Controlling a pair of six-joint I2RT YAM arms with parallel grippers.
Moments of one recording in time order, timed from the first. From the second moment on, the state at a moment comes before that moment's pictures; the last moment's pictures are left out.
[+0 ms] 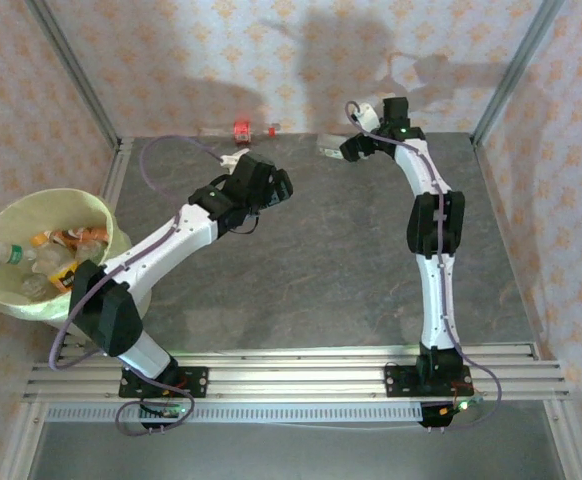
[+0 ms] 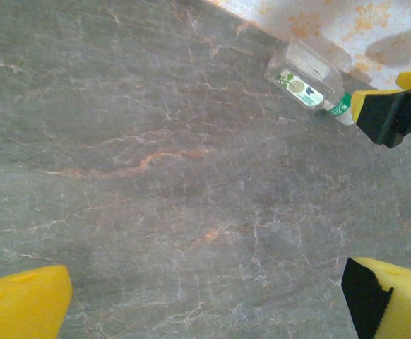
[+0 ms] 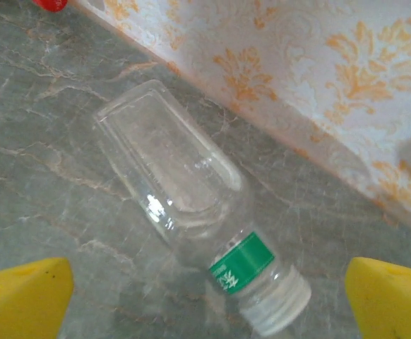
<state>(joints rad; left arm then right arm) -0.56 1.57 1.39 -0.57 -0.31 -0.86 0.10 2.56 2.42 -0.60 -0.38 -0.48</state>
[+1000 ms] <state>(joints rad) -0.56 1.67 1.45 -0.70 -0.37 -0.83 0.11 2.81 2.58 -0.46 -0.51 -0.59</state>
